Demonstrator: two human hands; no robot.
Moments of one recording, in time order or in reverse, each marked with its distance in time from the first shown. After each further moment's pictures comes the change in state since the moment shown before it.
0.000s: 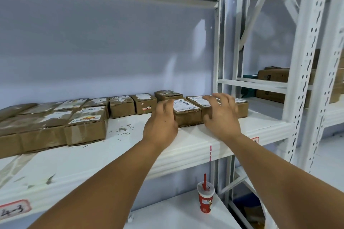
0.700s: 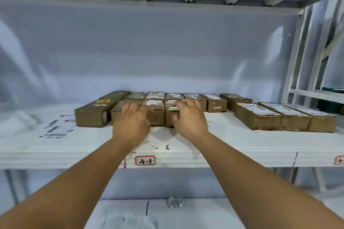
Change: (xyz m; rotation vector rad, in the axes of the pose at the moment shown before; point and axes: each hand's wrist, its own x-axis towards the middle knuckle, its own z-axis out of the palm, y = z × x) left_hand -0.121 -0.187 -0.182 0.458 0.107 -0.302; right_hand -0.048 -0.284 0.036 0.275 -0.252 -0.324
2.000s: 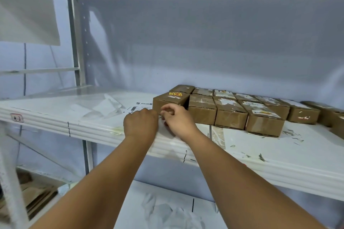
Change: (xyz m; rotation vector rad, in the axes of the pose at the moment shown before) left_hand -0.032 -0.153 -0.031 0.528 -0.154 -0.285; right_hand 0.032 -0.194 0.127 0.816 -0.370 0.077
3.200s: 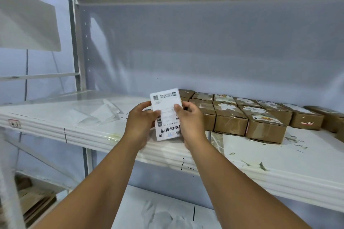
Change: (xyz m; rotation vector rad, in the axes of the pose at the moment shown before) left_hand 0.020 0.002 0.007 -1.963 -0.073 -0.440; right_hand -0.005 -0.005 -0.017 0.492 0.266 0.120
